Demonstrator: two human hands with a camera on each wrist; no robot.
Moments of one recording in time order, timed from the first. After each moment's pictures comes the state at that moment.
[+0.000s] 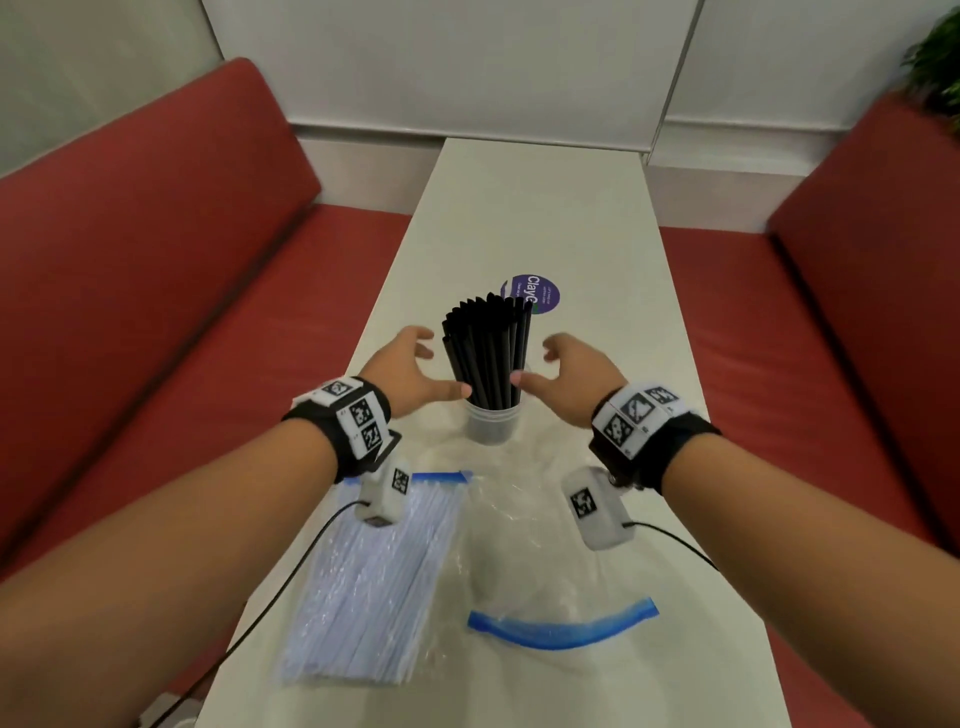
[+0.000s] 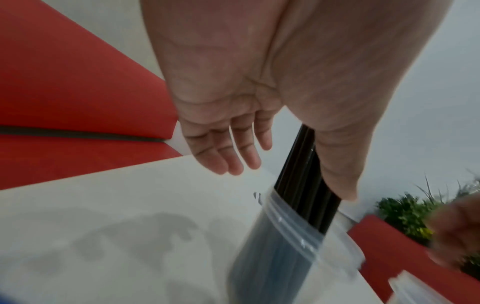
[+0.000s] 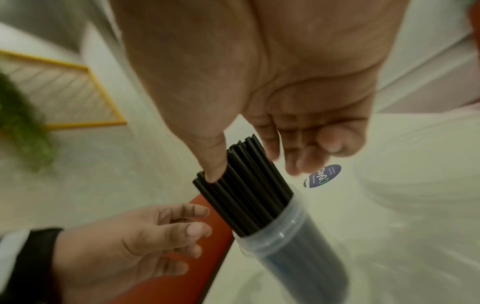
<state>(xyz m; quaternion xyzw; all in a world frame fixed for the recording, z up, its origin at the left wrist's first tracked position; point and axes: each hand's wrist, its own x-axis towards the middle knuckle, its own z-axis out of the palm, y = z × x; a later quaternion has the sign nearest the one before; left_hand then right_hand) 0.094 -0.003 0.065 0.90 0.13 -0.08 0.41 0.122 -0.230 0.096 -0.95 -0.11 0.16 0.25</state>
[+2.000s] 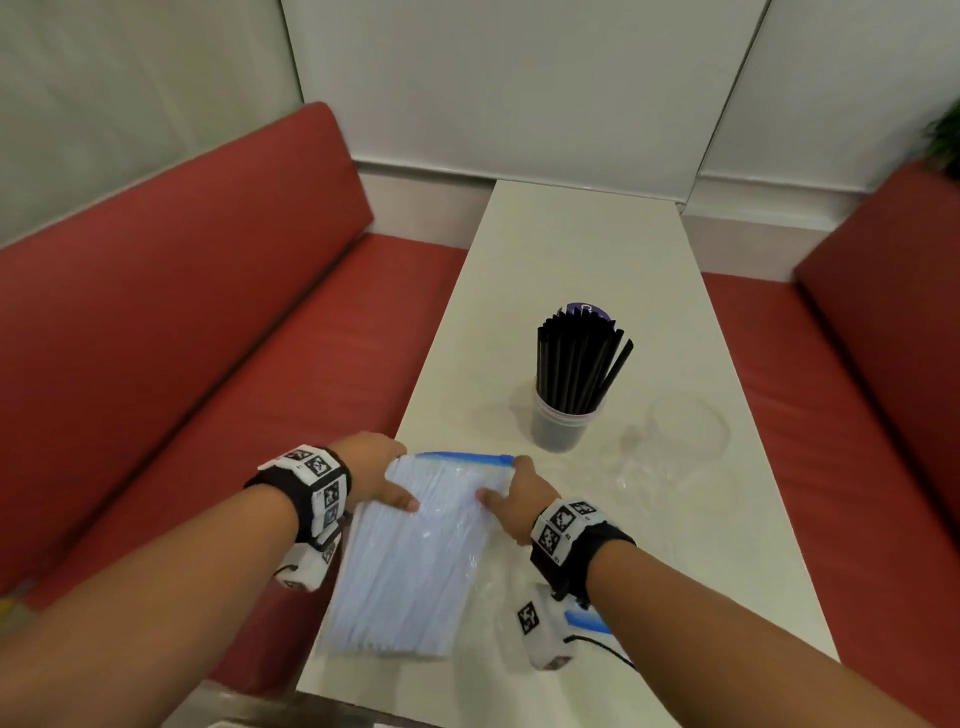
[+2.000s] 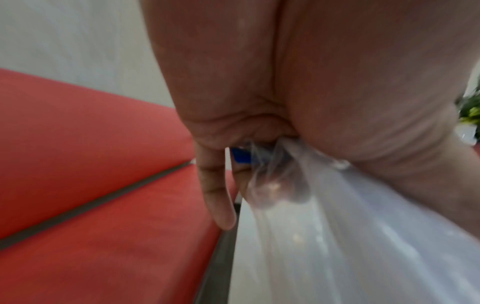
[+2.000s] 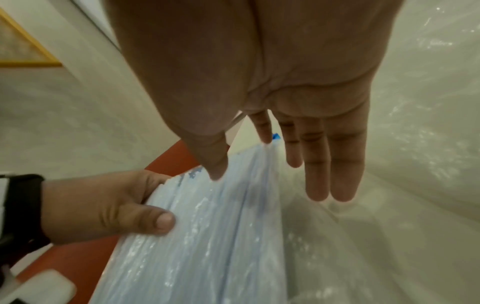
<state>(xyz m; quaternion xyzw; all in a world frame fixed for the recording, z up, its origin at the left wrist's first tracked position) -0.026 0.124 0.033 0.96 0.00 -0.26 0.13 0.002 -0.108 -0.006 -0.90 -0.04 0.28 0.32</state>
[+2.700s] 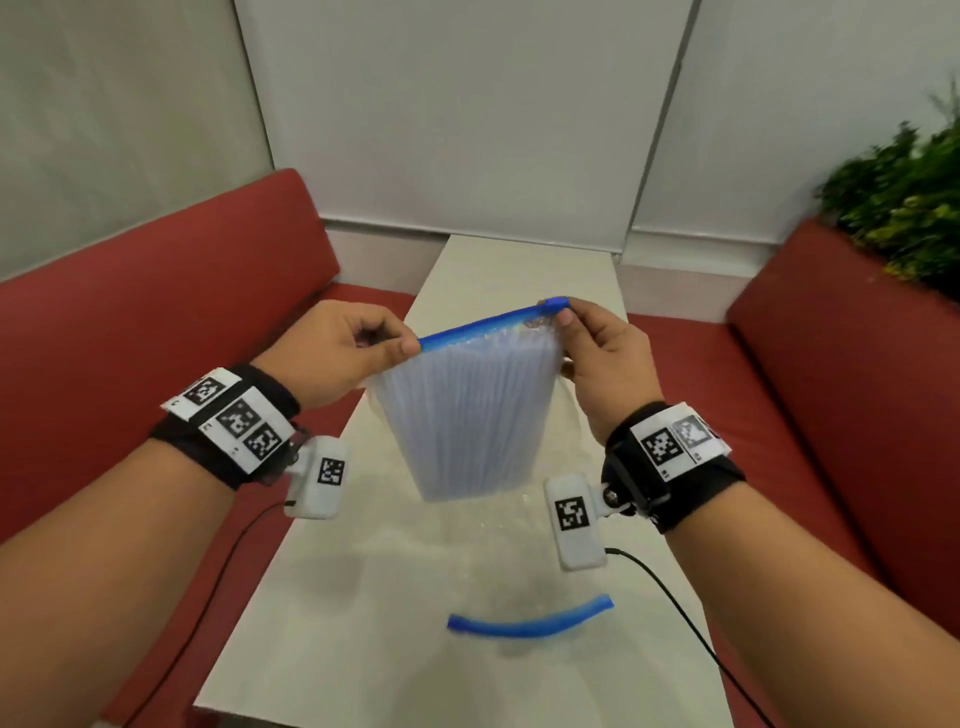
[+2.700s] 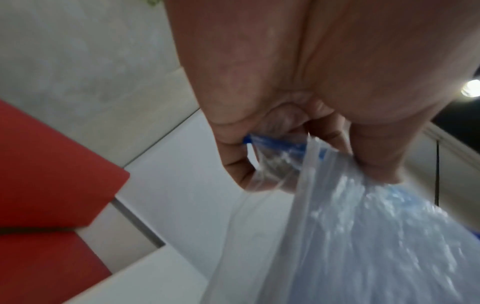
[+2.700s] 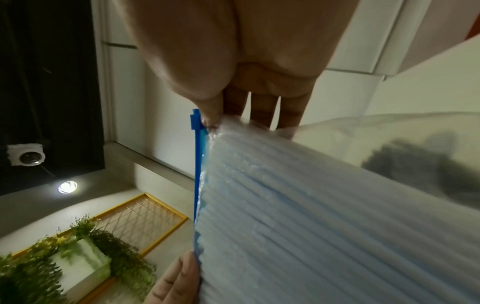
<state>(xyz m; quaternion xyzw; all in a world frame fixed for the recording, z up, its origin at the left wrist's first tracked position) -0.029 -0.002 0.217 0.87 -0.09 0.12 0.47 0.018 -0.262 0.208 -0.68 -0.15 -0.07 0.71</state>
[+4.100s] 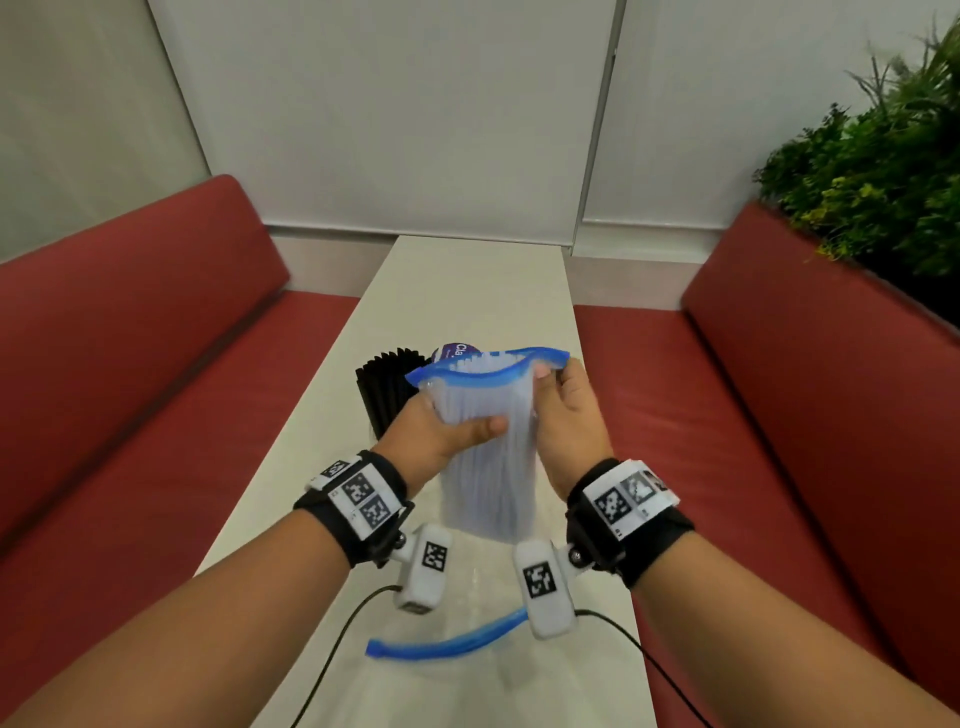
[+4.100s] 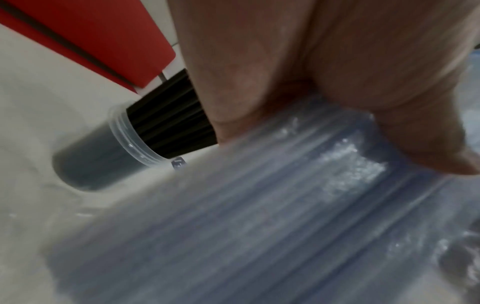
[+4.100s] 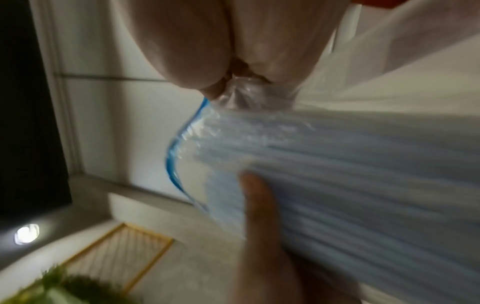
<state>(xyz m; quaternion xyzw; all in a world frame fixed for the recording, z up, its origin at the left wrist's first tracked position) 0.019 -0.179 0.131 0.67 -0.04 0.00 0.74 0.039 -0.338 0.147 -0.68 -0.07 -0.03 0.73</state>
